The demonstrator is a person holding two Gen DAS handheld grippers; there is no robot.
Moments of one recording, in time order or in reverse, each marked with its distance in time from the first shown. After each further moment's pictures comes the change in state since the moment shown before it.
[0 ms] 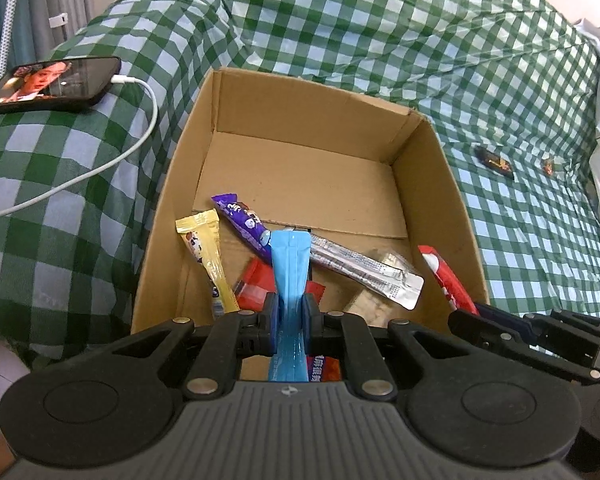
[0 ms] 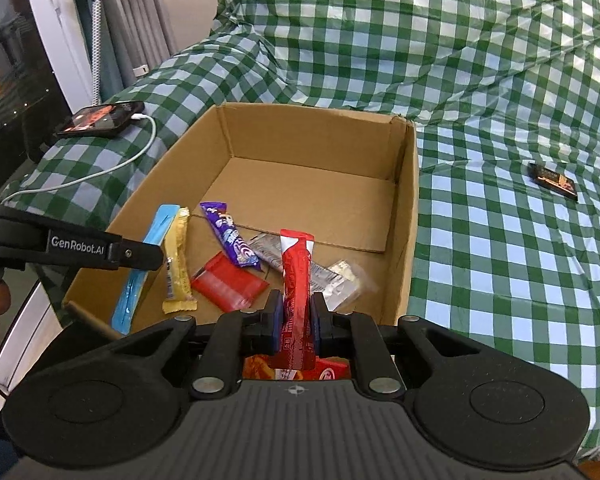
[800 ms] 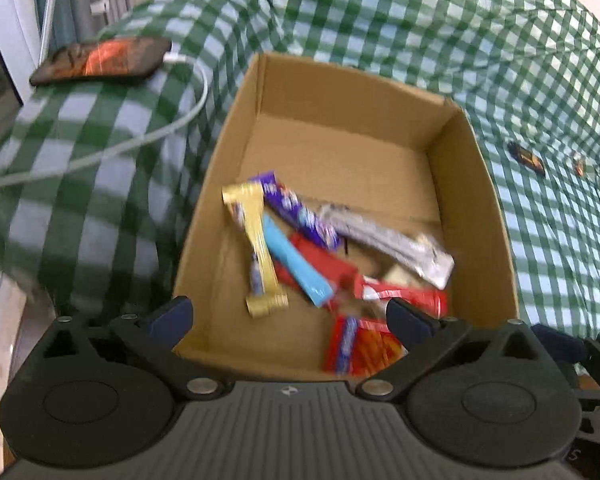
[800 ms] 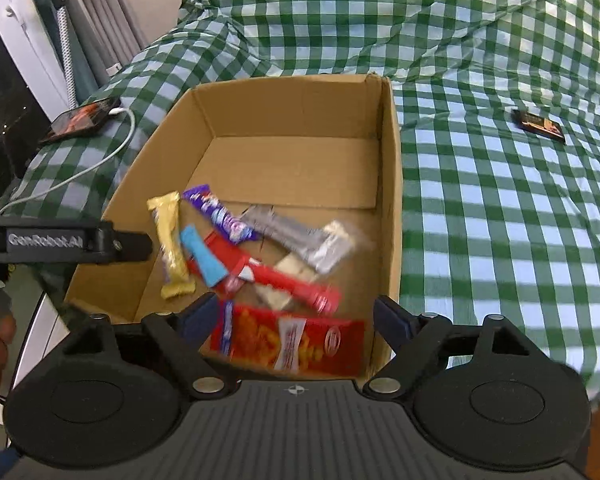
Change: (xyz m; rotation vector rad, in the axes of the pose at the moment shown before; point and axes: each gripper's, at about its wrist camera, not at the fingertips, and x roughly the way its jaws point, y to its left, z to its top) left arm -0.022 0.005 -0.024 -0.052 0.035 0.103; right arm -0.012 -0.009 -0.015 0.127 0.072 -0.015
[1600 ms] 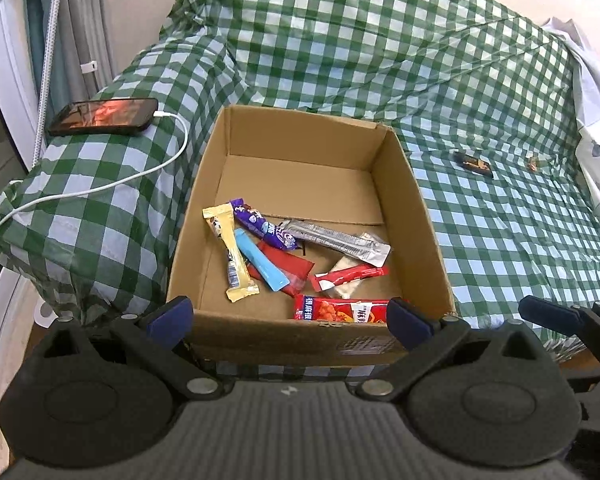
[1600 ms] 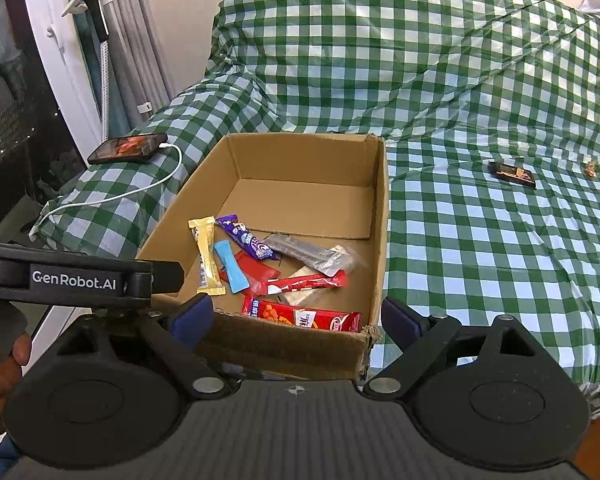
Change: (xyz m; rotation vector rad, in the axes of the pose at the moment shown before) left arm -0.084 -0.027 -0.050 0.101 -0.170 -0.036; right arm -0.090 0.022 -0.039 -0.053 -0.175 -0.009
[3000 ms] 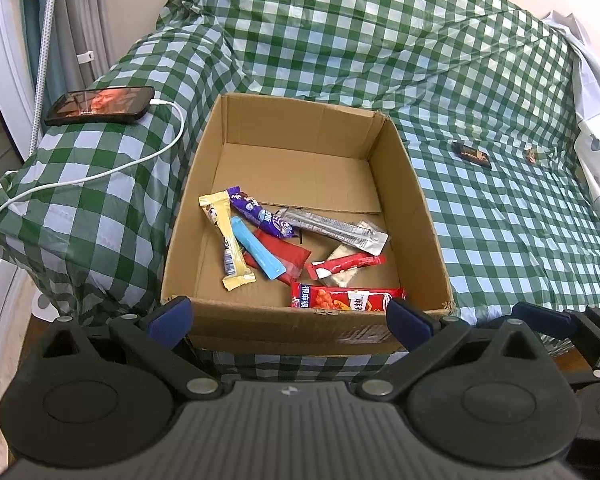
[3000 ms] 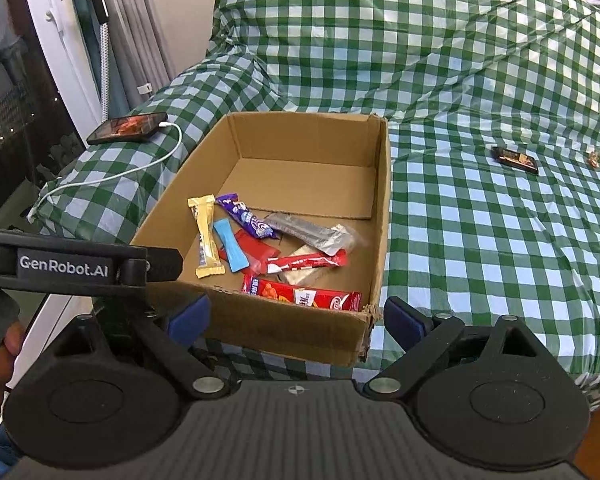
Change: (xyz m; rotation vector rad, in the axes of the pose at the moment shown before) left arm 0.005 0.000 -0.002 0.003 0.032 -0.009; right arm 0.008 0.002 -0.005 -0.010 0.061 -0.004
